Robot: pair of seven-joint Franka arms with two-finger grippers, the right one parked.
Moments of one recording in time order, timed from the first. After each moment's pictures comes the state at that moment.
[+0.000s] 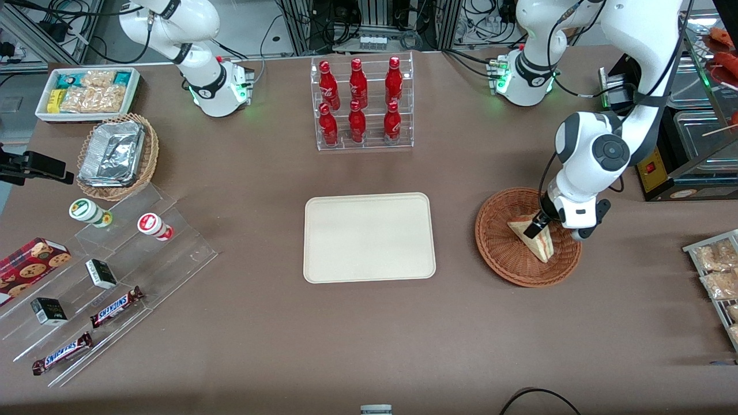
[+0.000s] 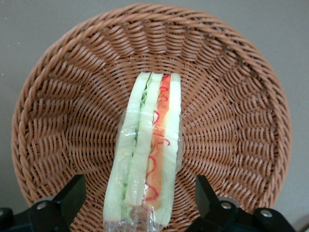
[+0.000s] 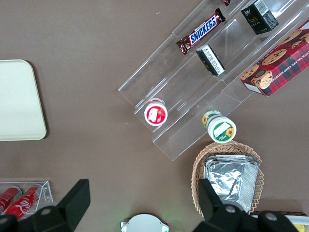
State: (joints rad) arm 0.07 0.18 -0.22 -2.34 0.02 2.57 -0.98
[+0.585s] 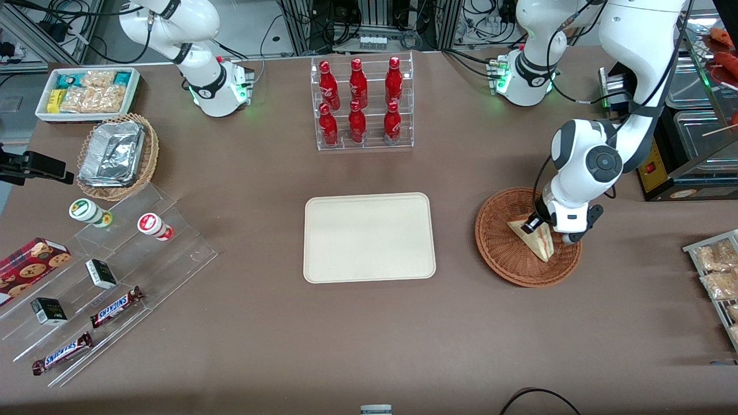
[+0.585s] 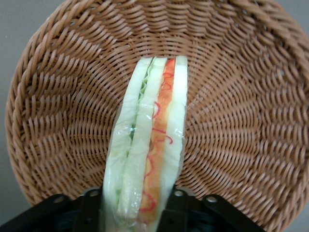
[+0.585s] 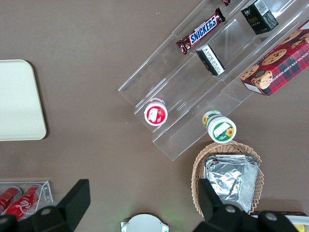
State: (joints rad) arm 0.07 0.22 -0.22 -2.32 0.02 2.51 -0.87
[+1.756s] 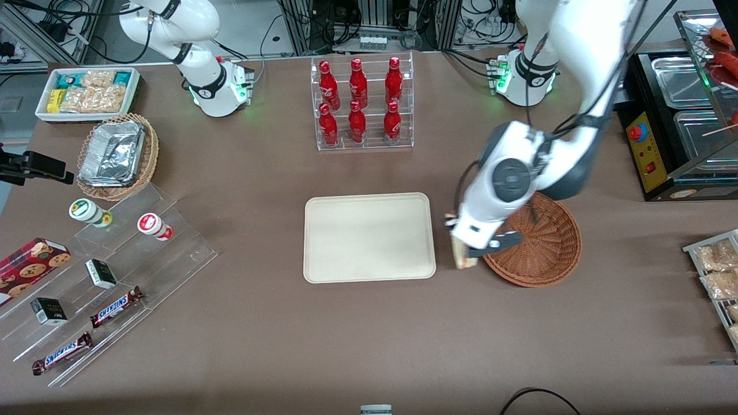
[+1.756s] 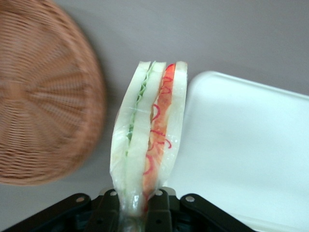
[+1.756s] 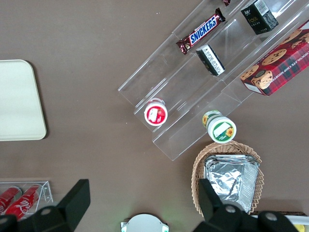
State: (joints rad) arm -0.32 0.45 -0.24 -1.70 0.02 2.03 -0.81
